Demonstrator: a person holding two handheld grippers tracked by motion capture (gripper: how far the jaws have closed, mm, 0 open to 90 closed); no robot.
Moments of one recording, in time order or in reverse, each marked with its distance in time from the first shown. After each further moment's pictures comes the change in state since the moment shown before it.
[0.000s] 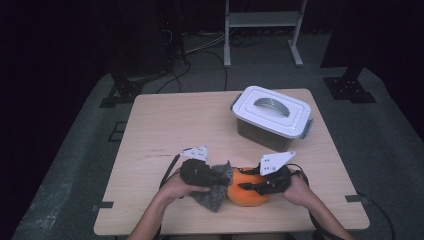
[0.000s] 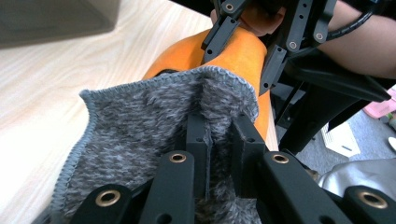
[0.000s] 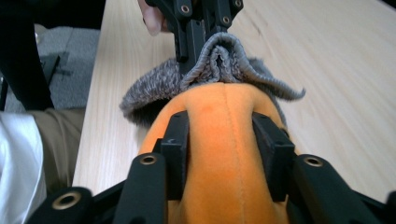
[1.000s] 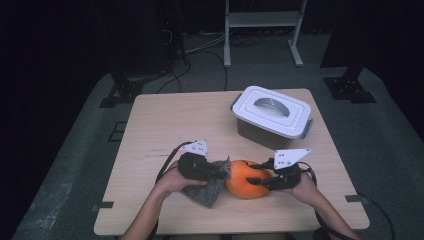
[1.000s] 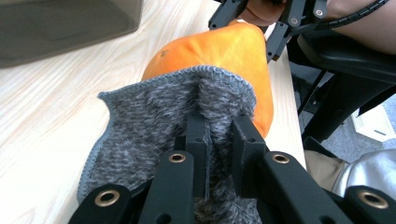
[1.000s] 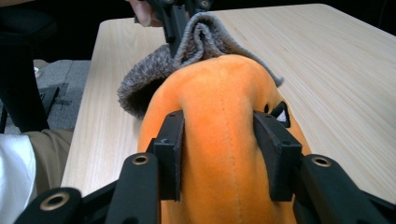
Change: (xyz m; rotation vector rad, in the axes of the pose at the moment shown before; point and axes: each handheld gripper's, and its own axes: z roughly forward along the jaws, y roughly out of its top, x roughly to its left) left arm 0.003 0.017 0.000 0.066 0.068 0.055; right arm -0.018 -0.028 -0.021 -0.106 -0.019 0.078
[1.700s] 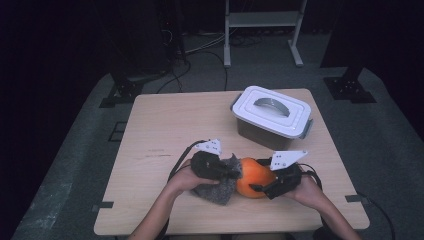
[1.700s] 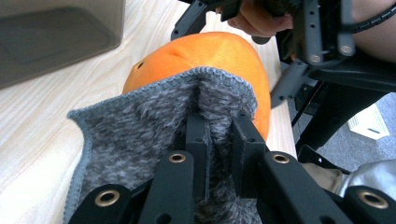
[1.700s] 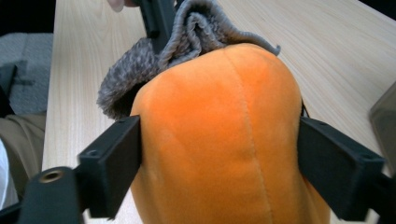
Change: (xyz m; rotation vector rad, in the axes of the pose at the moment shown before) left arm -0.007 0.019 0.023 0.012 -0.017 0.025; right arm 0.011 0.009 0.001 0.127 -0.121 0.021
